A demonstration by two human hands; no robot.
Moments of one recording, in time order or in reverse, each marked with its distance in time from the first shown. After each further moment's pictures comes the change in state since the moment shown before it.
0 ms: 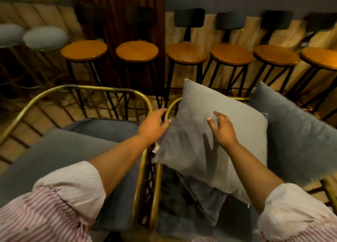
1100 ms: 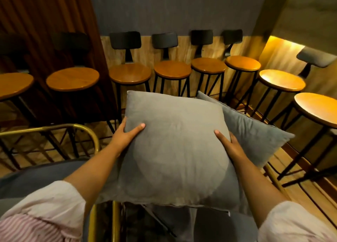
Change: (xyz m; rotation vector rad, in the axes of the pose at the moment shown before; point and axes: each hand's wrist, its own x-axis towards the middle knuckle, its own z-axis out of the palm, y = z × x) left_hand 0.089 0.059 0.052 -0.622 -0.203 -0.204; right_hand -0.019 0.129 -0.128 0.608 0.204 0.472
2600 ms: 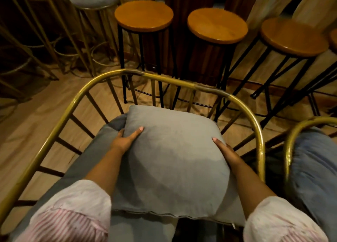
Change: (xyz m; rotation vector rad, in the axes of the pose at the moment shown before) left_hand 0.015 -0.324 -0.469 -0.065 0.413 -0.727; right_hand -0.027 0.070 0.603 -0.208 -0.574 0.423
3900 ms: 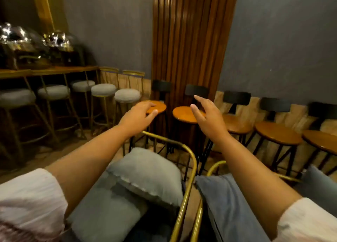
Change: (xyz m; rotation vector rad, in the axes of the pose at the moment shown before) left_hand -0.503 0.085 0.024 0.462 0.476 1.119; right_hand -0.467 -0.118 -0.156 -0.544 0.209 -1.485
